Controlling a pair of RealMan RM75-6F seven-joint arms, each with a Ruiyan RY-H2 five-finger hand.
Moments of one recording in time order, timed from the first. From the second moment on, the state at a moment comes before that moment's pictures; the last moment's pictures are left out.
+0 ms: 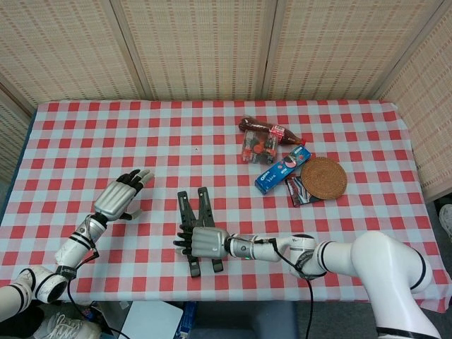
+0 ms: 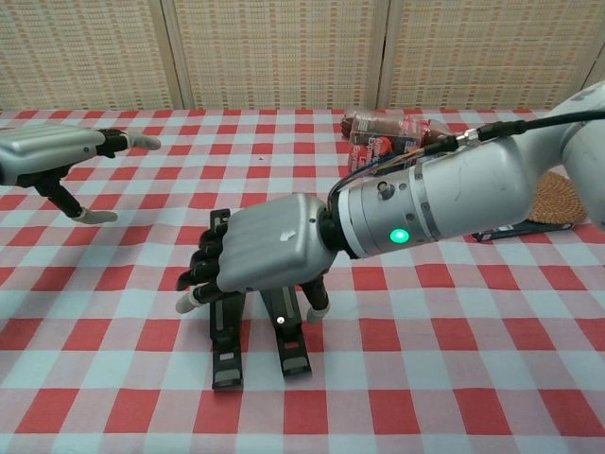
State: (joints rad) left arm -0.72 -1.42 -0.04 -1.19 1.43 0.94 -0.06; right arm 1.29 -1.62 -0.03 -1.27 -1.84 0.57 -0.14
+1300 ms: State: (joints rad) left arm -0.70 -1.44 -0.04 -1.15 1.46 0.96 -0.10; right arm 1.31 -1.68 -0.11 -1.15 -1.84 0.68 -0.05
